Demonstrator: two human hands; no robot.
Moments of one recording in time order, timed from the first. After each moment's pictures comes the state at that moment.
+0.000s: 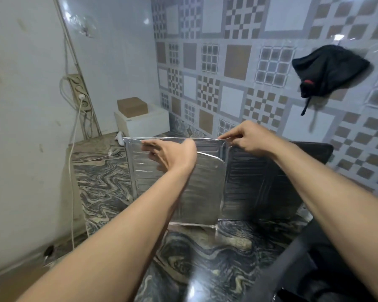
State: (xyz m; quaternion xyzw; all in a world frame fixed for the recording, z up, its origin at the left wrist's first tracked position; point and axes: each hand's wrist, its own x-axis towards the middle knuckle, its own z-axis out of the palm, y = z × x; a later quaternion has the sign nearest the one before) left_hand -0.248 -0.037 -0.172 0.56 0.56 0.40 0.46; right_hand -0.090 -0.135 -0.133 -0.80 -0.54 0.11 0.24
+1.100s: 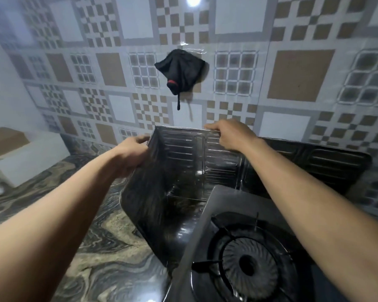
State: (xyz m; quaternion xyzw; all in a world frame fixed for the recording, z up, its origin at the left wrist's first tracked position) left_hand -0.183 -0.121 -0.122 0.82 0.22 0.05 0.53; right_hand -0.008 -0.327 -0.147 -0.93 -0.33 -0.09 0.16
